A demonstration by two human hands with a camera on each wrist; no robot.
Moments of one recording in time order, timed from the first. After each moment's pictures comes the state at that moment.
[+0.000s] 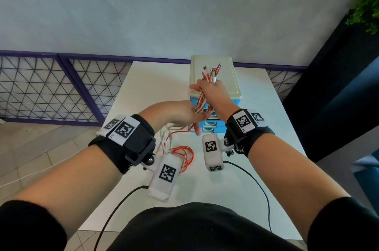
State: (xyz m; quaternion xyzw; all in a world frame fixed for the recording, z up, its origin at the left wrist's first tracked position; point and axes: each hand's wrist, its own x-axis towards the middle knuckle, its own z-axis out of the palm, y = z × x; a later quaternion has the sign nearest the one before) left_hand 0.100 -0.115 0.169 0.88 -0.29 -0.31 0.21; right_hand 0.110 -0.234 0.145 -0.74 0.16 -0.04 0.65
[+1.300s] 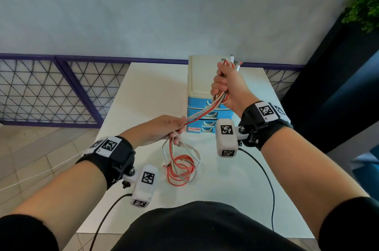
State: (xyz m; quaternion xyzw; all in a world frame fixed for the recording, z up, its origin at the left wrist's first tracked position) left_hand 0.109 -0.067 0.090 0.72 -0.20 -0.39 0.54; right_hand 0.112 -0.275 0.162 -0.45 0.15 0.01 0.88
